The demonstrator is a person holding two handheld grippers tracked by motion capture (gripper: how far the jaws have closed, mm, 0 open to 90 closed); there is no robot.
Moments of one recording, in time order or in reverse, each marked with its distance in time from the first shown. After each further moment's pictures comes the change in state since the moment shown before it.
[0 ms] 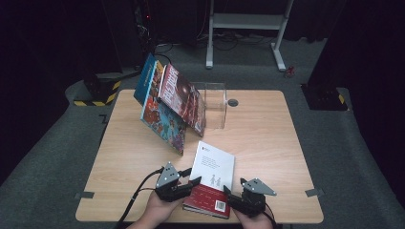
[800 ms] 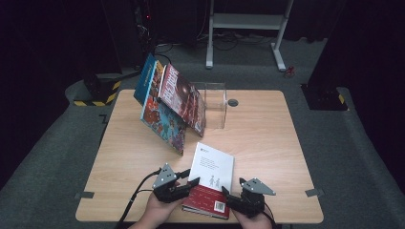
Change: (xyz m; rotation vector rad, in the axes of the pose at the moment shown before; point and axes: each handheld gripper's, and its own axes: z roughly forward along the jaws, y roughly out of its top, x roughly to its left) left arm 0.009 -0.012 0.000 -0.019 -0.039 -0.088; right arm 0.002 0.001 0.001 -0.002 0.025 0.001
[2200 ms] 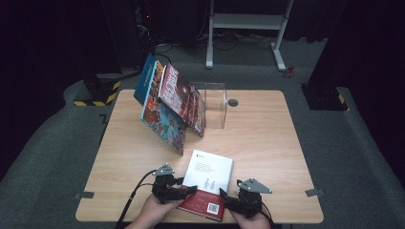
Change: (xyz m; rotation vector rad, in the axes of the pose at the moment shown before) left arm 0.027 -0.020 0.009 0.240 -0.095 -0.243; right arm 0.002 -0.003 0.007 0.050 0.028 0.013
